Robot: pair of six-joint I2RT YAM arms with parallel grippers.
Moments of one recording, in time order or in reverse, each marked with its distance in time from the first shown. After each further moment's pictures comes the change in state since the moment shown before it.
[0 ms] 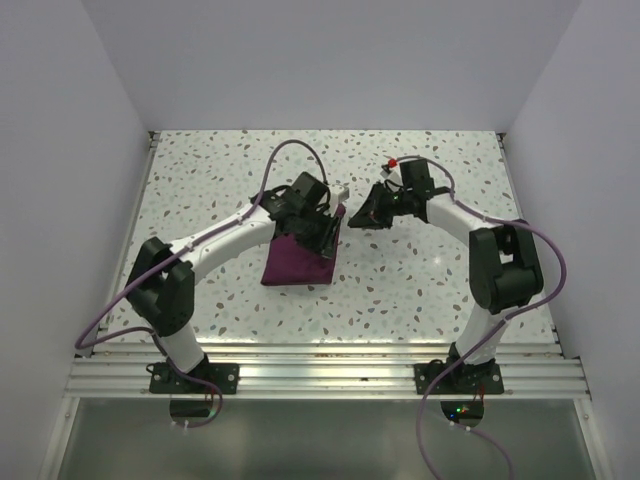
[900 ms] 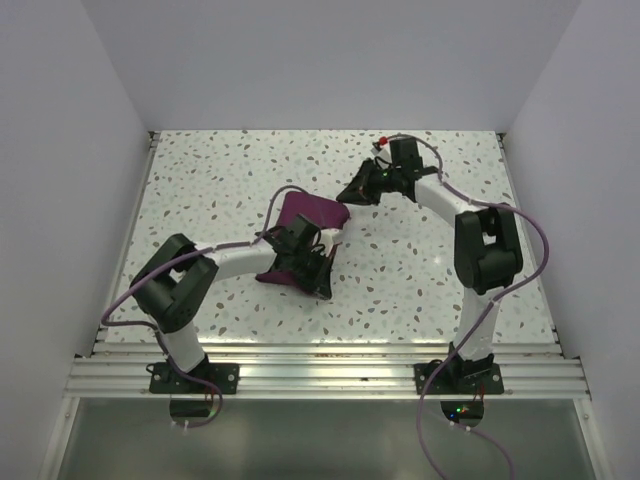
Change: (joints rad) left arm -0.005 0.031 -0.386 0.413 0.308 -0.069; right arm 0.014 0.158 0.253 -0.016 -0.013 0.060
